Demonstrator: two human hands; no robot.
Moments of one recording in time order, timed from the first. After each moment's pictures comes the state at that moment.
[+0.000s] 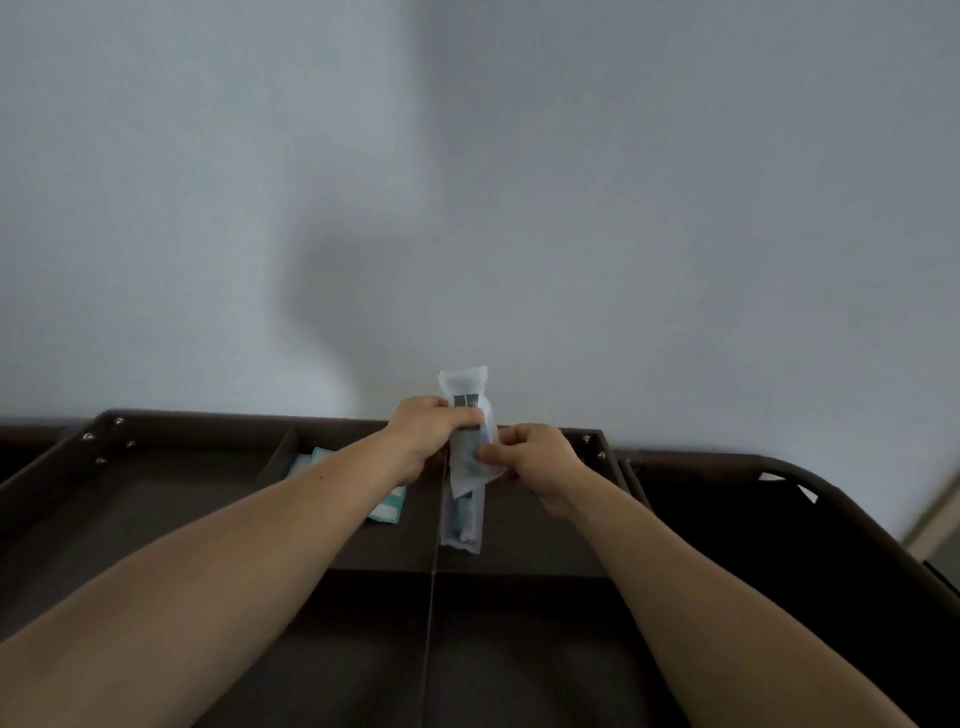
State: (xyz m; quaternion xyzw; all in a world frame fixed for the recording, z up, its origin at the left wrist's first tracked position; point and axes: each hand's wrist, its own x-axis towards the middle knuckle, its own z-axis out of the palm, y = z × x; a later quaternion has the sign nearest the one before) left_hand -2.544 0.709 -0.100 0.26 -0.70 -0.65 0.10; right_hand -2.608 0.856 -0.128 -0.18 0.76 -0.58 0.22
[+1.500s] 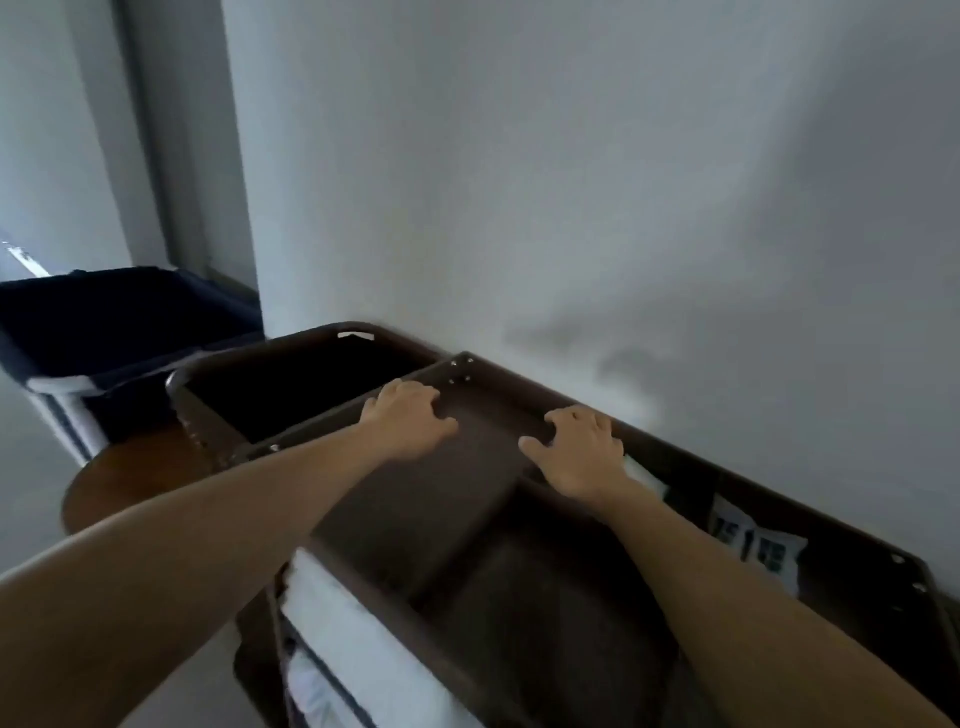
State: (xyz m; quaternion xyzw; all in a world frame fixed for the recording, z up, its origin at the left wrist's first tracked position) left_hand -2.224 0.580 -0.089 0.48 -0.85 -0.13 0.14; right_hand -2.418 0.696 -0.104 -0.51 0.84 -0.16 0.03
